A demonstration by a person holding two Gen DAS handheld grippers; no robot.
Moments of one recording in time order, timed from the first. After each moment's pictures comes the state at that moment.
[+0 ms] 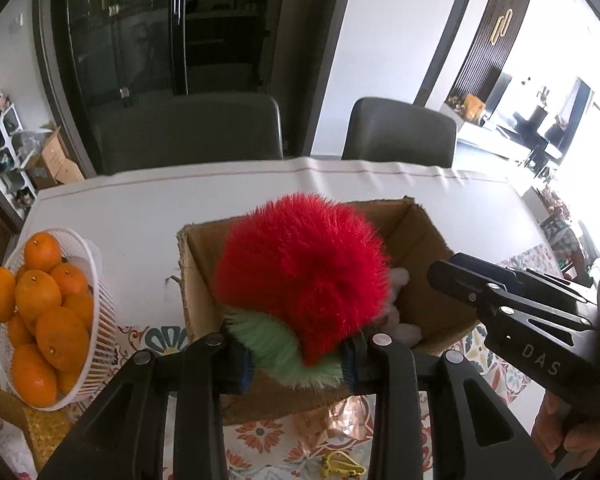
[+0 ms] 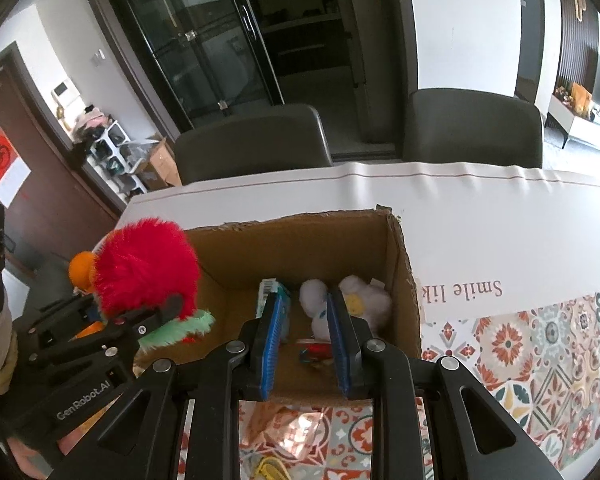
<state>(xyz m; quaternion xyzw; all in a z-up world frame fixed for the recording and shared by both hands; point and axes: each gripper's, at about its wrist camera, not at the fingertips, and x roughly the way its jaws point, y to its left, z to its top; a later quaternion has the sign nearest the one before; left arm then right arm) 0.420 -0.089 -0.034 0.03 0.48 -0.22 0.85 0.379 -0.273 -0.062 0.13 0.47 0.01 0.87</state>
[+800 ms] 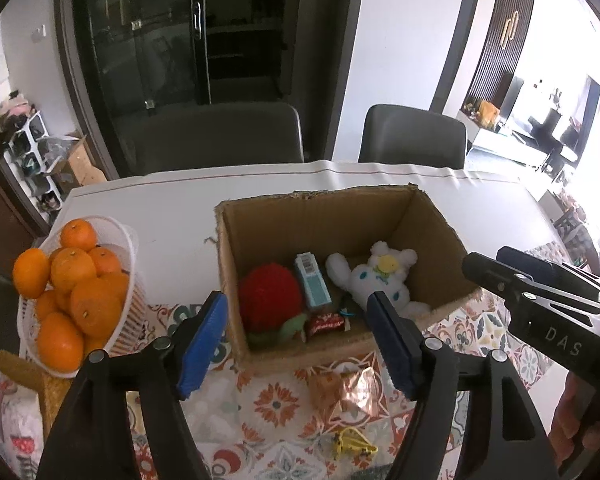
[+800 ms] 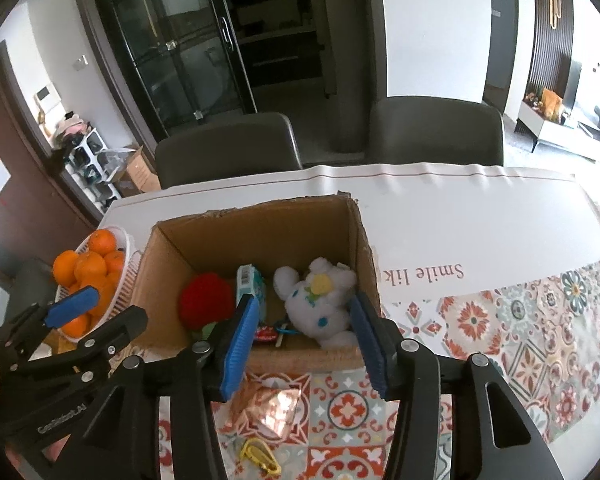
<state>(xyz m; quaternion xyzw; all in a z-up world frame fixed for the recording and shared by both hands) 0.368 -0.063 -0.018 0.05 0.45 -0.19 0.87 0.331 -0.269 -0.042 0.11 0.45 -0.04 0.88</state>
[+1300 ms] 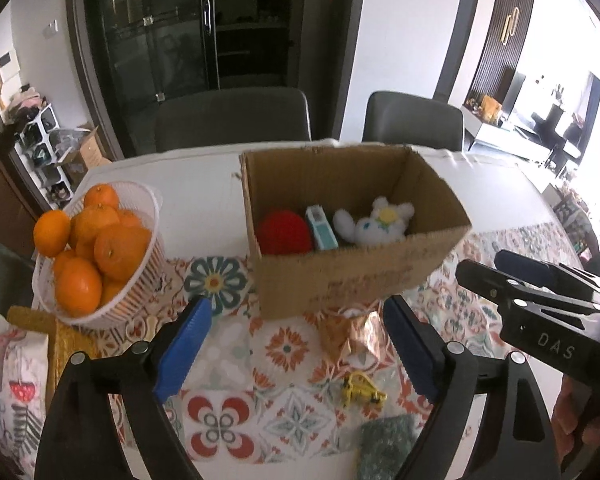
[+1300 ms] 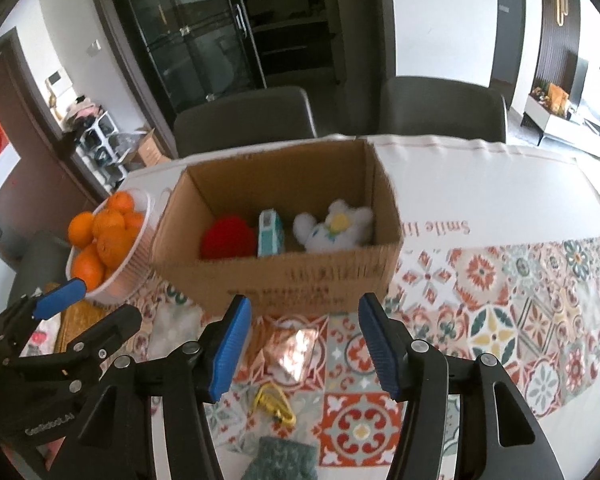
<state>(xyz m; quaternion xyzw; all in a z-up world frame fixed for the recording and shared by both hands) 0.305 -0.033 -0.030 0.05 0.46 -0.18 0.87 0.275 -0.242 -0.060 0.11 0.47 -0.02 0.87</state>
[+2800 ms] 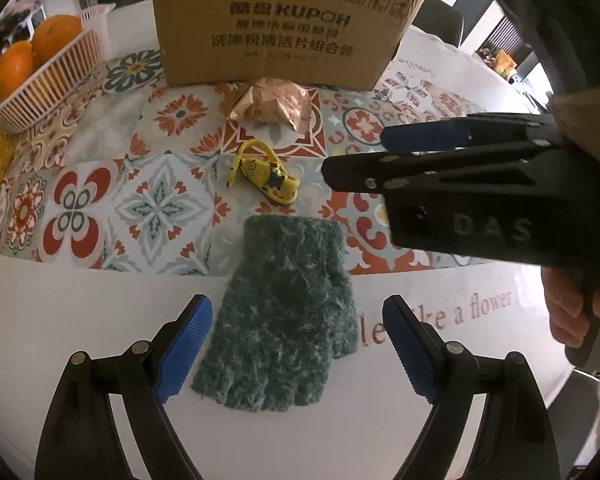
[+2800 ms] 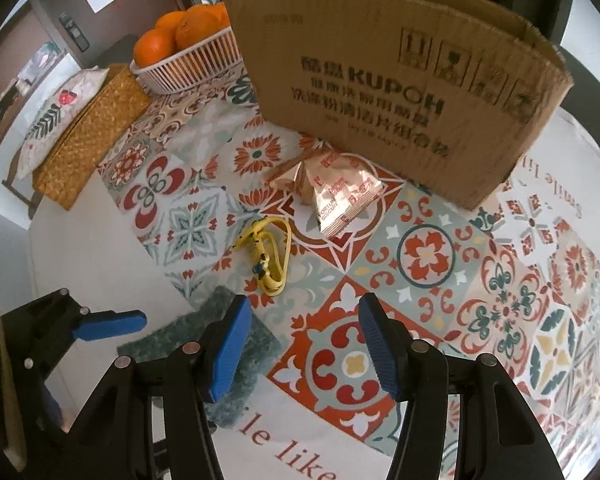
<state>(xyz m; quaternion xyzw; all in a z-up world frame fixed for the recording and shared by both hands) 0.162 -0.098 -0.169 0.01 0.59 -0.16 0.79 0.234 -0.228 -0.185 -0.05 0.58 0.23 0.78</state>
